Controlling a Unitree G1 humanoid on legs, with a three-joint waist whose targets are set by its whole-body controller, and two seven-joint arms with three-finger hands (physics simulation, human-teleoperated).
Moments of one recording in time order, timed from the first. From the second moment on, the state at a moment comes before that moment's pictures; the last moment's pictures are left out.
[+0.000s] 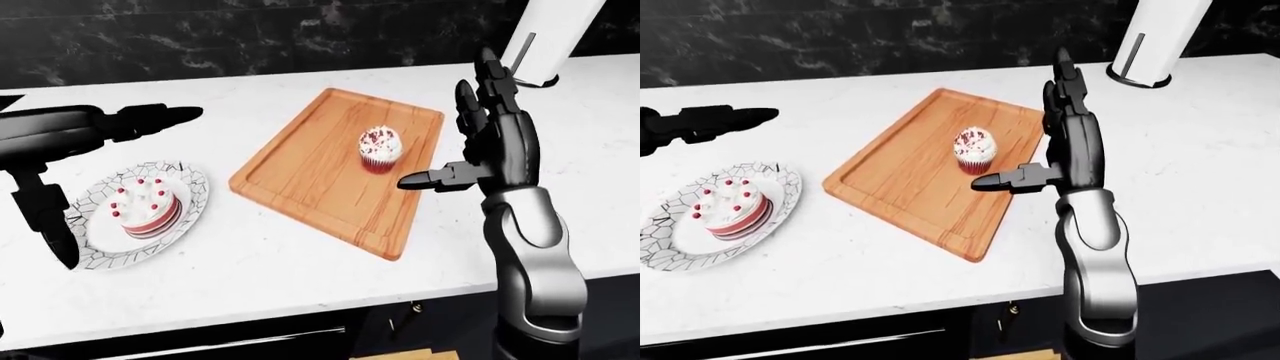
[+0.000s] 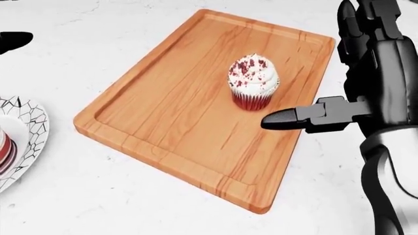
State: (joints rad) left arm -0.63 0.92 0.40 0.02 0.05 -0.02 -1.42; right arm -0.42 -0.20 -0.17 -0.48 0.07 0.49 0.06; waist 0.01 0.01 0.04
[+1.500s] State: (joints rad) left arm -0.59 0.83 0.36 0.25 0.27 -0.32 -1.23; right arm -0.41 -0.19 -0.17 -0.48 0.07 0.49 0.06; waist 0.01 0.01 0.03
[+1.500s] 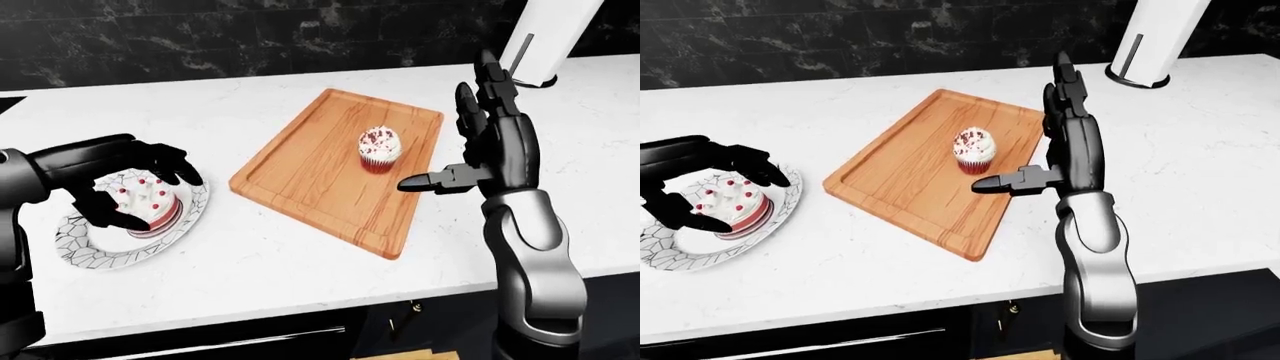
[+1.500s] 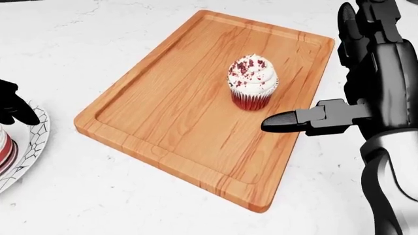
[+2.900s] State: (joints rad) left arm -1.22 0.75 0.12 0.75 0.42 -0.52 -1.24; right arm -0.39 -0.19 -0.18 -0.53 0.08 0.51 0.06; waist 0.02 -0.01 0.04
